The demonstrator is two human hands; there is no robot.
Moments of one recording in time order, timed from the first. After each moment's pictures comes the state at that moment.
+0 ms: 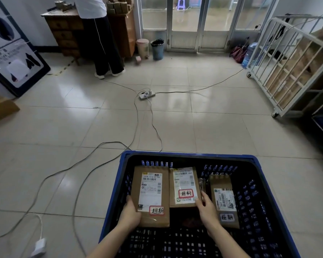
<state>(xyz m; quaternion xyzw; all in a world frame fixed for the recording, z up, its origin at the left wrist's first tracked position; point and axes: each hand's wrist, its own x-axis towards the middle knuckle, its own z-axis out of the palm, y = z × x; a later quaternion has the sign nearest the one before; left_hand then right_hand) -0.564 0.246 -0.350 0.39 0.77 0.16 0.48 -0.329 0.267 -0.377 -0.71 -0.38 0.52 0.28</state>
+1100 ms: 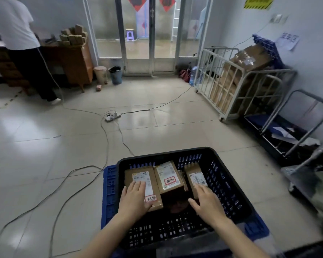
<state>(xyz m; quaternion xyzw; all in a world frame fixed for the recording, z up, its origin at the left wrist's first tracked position) -0.569 0.208 -0.269 0.78 0.61 0.00 0.16 -0.330 0.147 -0.268 -0.74 -0.64 0.16 0.10</state>
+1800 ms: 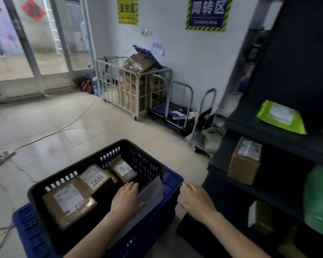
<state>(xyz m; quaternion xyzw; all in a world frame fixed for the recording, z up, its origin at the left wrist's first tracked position) -0.451 0.075 -0.220 0.94 0.32 -0.02 0.14 -0.289 -0.103 -0.215 -0.89 -0.45 0.09 0.07</state>
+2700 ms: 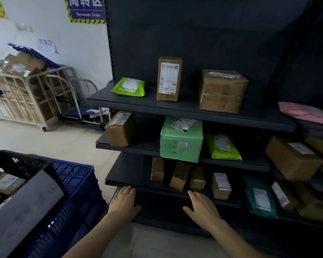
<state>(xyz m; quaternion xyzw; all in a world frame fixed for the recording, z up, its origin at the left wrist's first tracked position) -0.349 -0.303 -0.238 0.99 0.09 -0.10 0.11 -0.308 -0.565 -0.224 -0.97 -0.18 0.13 0.11</state>
